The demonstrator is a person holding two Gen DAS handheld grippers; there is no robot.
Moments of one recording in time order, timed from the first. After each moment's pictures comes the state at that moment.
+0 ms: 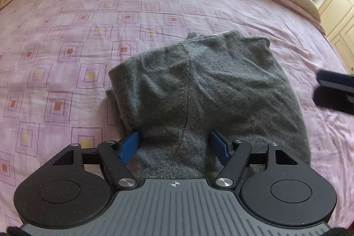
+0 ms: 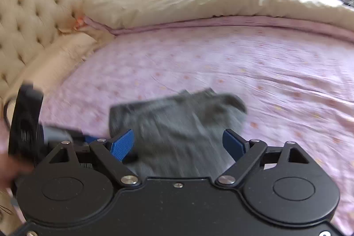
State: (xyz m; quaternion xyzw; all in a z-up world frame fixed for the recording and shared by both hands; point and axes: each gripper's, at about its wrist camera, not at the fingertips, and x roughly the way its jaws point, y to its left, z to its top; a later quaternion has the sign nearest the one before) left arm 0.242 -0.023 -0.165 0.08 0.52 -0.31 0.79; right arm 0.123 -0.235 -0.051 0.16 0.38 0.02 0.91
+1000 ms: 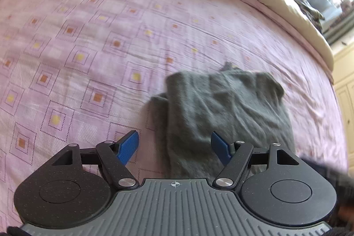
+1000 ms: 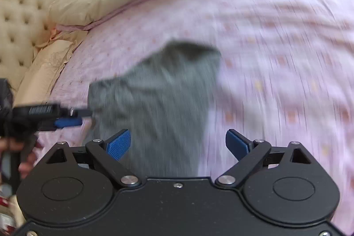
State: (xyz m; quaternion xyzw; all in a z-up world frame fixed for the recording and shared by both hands) left arm 0.284 0.024 -0.149 -0.05 0.56 -0.25 0.79; right arm 0.074 -0.263 -0.090 0.30 0.45 -0.03 0.84
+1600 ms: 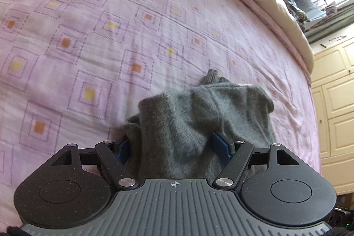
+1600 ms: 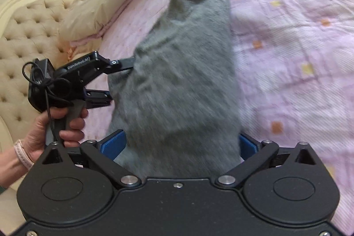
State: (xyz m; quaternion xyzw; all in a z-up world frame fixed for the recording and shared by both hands) left arm 0.331 -0.013 -0.186 -0.10 0.59 -0.33 0.73; right arm 0.076 -0.242 -0.141 0.45 0.43 0.01 0.79
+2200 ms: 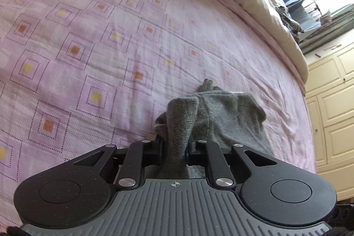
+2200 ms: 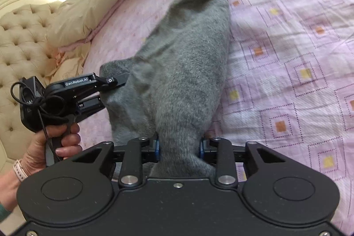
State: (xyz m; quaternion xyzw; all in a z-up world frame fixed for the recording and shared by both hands) left arm 0.320 0.004 -0.167 -0.12 0.56 -0.33 0.75; right arm 0.080 -0.234 -0.106 0.45 0.44 -0.03 0.78
